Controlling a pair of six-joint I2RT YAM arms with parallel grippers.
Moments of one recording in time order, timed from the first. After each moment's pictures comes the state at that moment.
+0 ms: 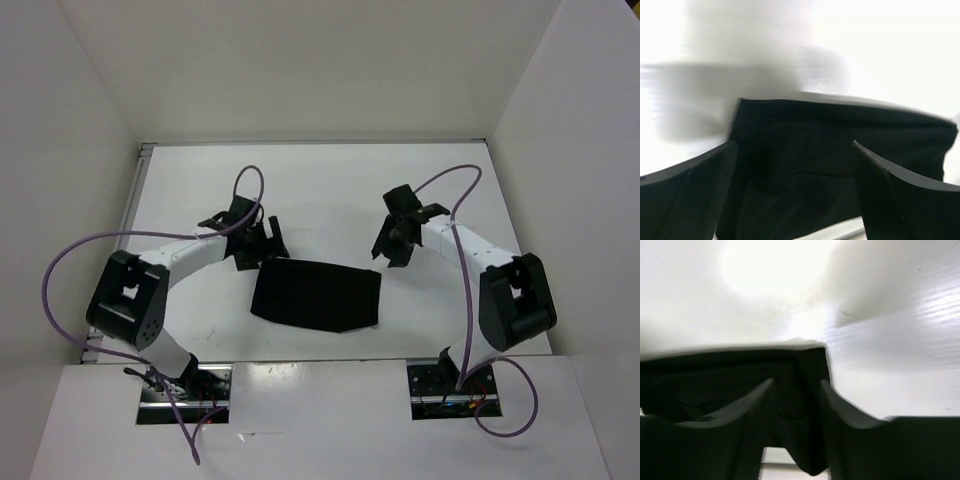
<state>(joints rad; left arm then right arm) -0.37 1.63 0.94 -0.35 0.17 -0.68 0.37 1.55 1.02 -0.69 0.00 0.82</state>
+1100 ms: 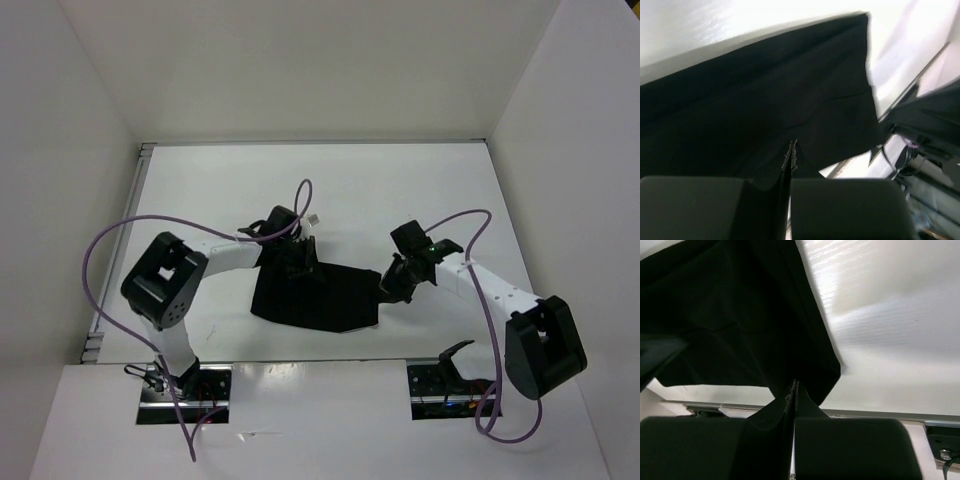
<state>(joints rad) -0.57 1.76 0.99 -0.13 0.57 -0.66 0.44 1.26 0.74 -0.73 -0.18 1.02</state>
